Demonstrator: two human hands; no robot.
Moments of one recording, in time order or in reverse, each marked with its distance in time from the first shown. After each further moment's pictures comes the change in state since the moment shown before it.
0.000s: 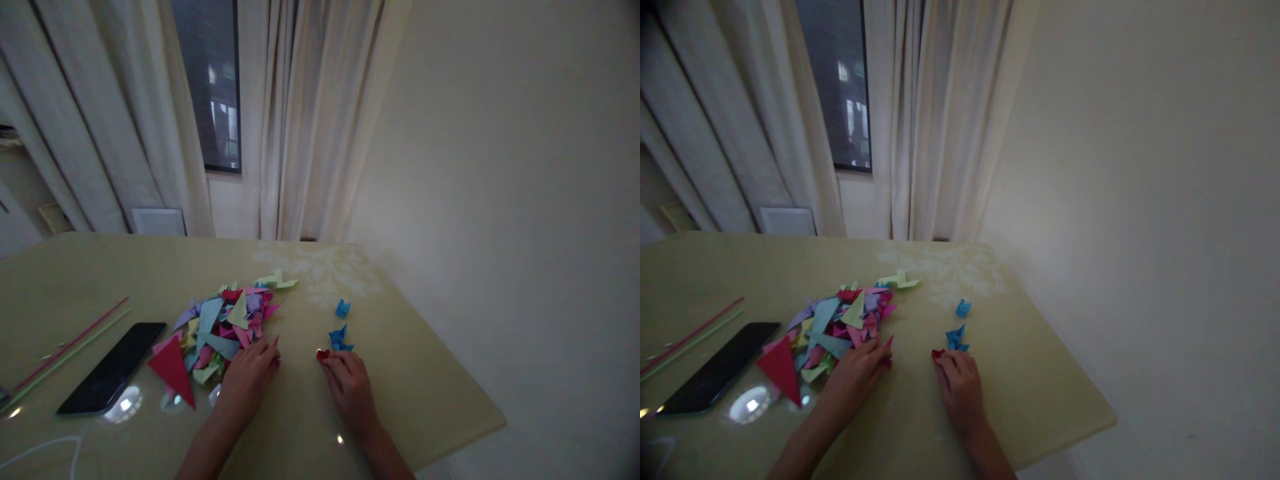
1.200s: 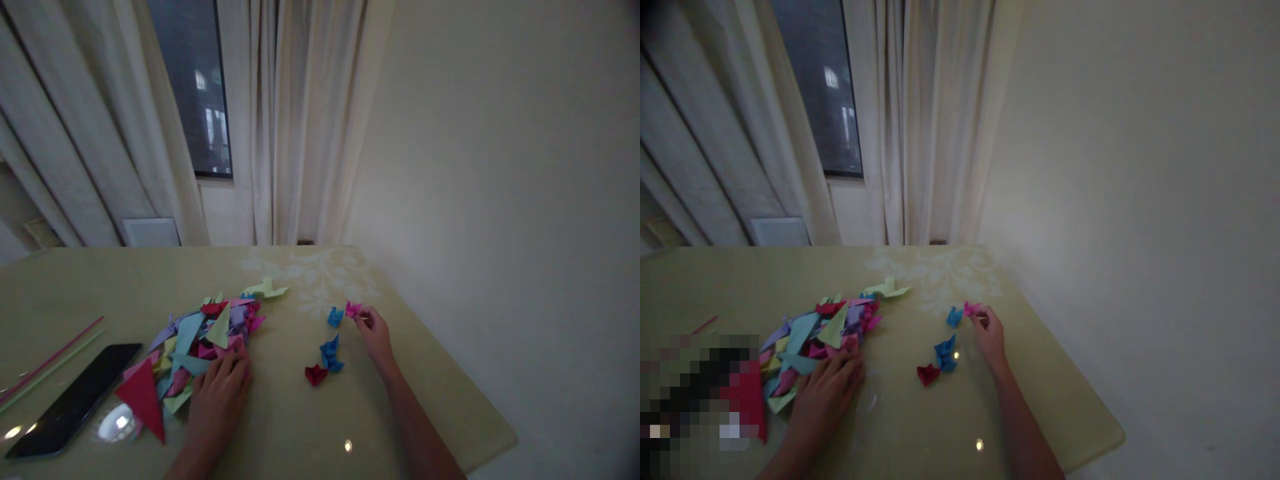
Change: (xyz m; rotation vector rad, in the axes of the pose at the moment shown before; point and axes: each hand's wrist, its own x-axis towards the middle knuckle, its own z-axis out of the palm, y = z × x) left_hand -0.004 -0.026 0.033 0.214 0.286 -0.129; right_hand 0.088 0.126 -0.015 0.555 0.133 0.597
